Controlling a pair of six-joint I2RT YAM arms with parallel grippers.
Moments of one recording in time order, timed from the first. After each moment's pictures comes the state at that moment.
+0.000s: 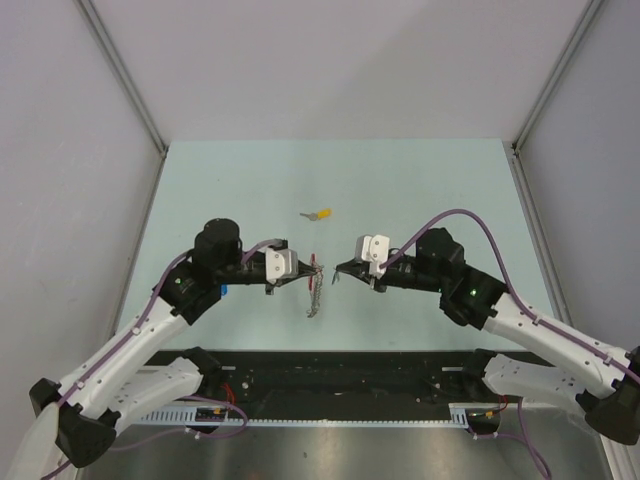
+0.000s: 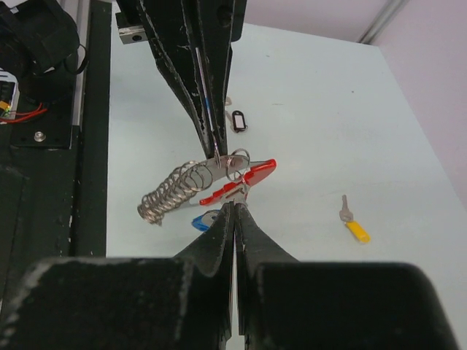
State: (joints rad) left arm -0.63 0.86 0.84 -0.32 0.76 0.55; right arm 0.89 0.95 0.84 -0.06 -0.44 -0.39
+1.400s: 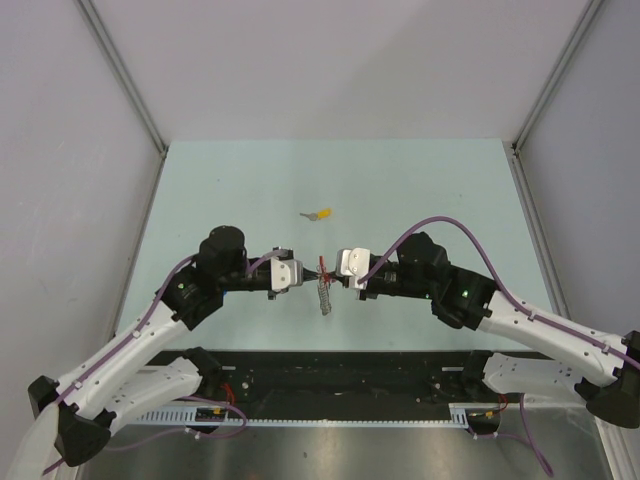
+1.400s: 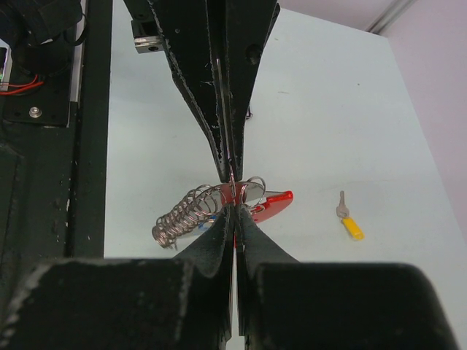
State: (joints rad) left arm -0.69 0.84 0.80 -0.31 0.68 0.59; right arm 1.03 1.01 0.93 -0.18 -0.29 -0.48
